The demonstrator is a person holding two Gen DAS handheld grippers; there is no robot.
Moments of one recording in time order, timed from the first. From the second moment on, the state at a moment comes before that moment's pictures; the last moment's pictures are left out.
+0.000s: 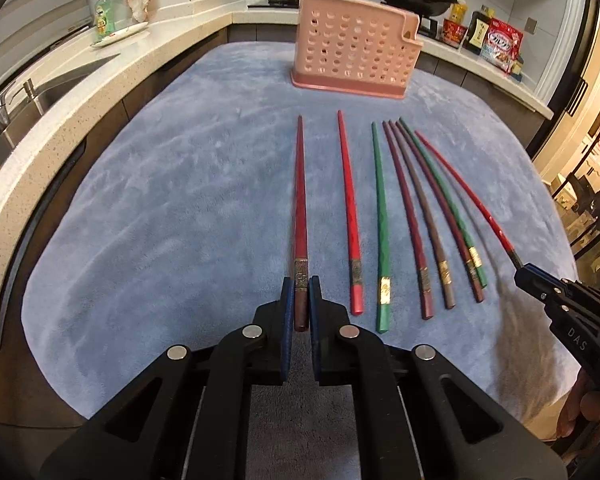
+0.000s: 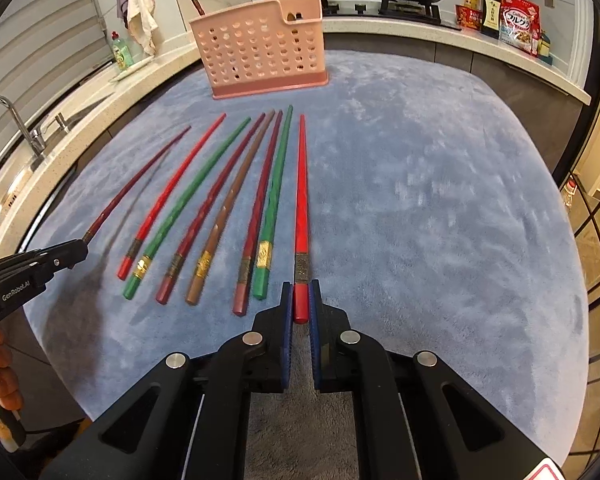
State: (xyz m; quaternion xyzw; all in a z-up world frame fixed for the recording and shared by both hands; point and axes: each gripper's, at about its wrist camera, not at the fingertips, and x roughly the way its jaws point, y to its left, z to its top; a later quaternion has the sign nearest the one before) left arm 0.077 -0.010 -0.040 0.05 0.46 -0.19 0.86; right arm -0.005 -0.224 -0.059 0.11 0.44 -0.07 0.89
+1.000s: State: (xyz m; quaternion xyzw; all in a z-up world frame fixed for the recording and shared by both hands) left arm 0.162 -0.025 0.127 0.00 0.32 -0.20 0.93; right arm 0.059 -0.275 0.115 0.11 0.27 -0.07 0.95
